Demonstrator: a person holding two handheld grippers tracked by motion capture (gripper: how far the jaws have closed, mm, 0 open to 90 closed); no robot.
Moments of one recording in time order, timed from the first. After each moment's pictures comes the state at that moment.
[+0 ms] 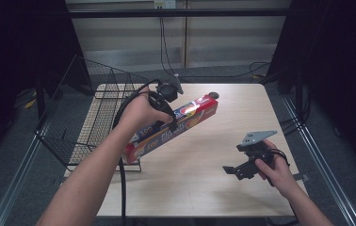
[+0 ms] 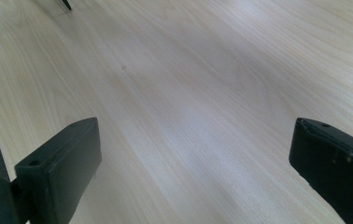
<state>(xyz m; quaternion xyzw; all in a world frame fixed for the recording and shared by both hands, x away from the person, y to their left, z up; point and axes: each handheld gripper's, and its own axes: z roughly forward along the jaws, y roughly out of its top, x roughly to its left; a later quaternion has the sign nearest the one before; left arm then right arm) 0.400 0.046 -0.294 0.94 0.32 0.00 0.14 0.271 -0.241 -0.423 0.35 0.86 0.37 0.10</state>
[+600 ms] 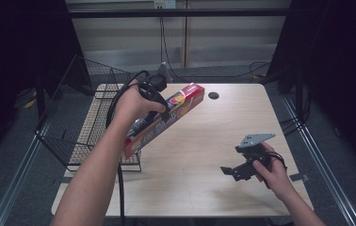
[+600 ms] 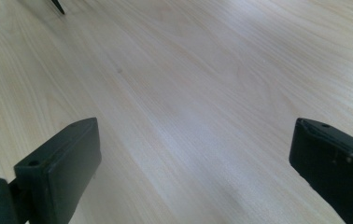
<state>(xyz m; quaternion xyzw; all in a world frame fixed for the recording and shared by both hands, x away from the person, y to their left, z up) 0.414 0.067 -0.278 0.91 0.40 0.01 0.15 0.269 -0.238 -0.433 0.37 0.85 0.37 0.11</state>
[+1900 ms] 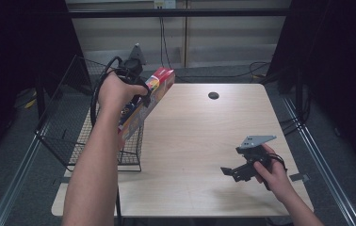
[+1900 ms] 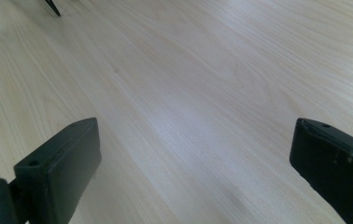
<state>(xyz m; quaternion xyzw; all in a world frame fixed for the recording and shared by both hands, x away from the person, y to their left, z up) 0.430 0.112 -0.248 0.83 0.54 0.04 0.14 0.267 -0.240 -0.437 0.37 0.84 0.38 0.11</state>
